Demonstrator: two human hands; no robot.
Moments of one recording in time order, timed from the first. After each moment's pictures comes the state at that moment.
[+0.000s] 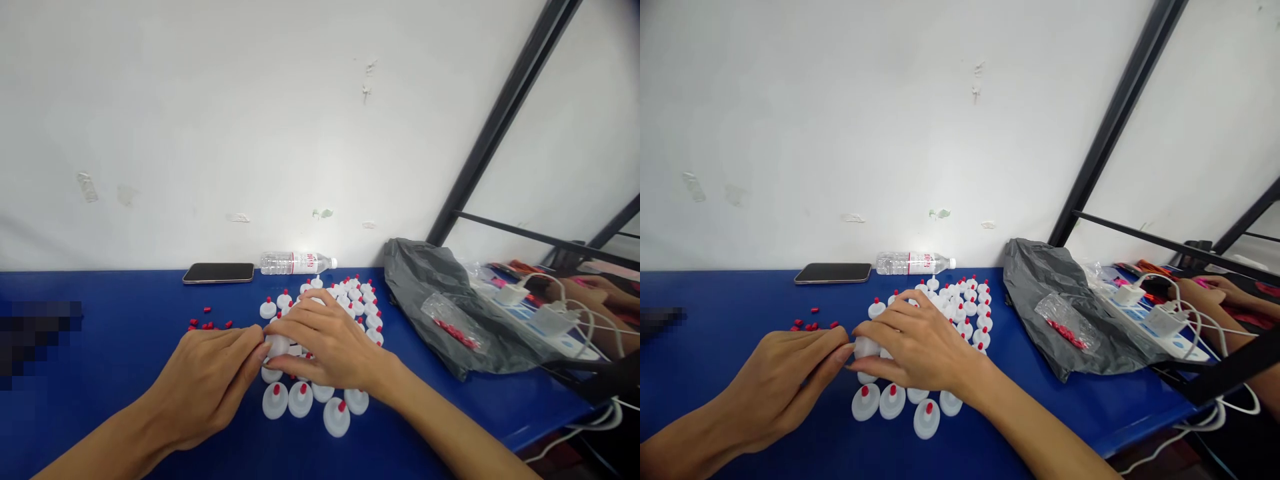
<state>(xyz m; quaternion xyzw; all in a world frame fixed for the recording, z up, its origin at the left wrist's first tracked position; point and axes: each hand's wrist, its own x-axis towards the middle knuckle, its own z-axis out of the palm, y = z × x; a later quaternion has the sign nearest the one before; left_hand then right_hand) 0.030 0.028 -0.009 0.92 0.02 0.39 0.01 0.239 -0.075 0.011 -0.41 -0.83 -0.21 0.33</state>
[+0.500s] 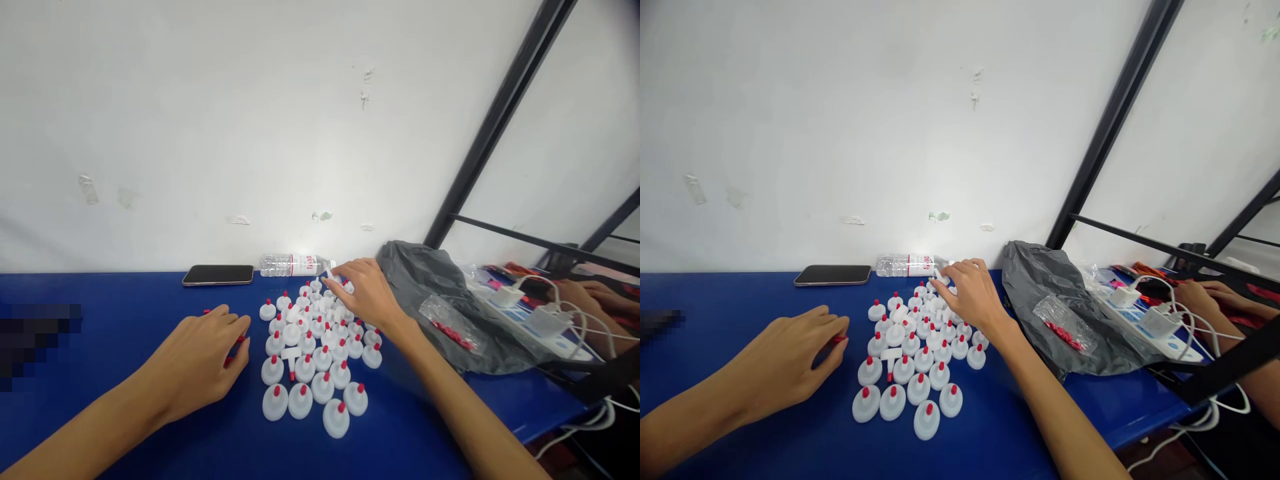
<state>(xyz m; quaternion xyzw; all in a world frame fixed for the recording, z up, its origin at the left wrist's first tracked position) 0.026 0.057 -0.011 0.95 0.16 0.24 -0.09 0.339 -0.065 0.020 -0.67 -0.66 -0.24 0.22</state>
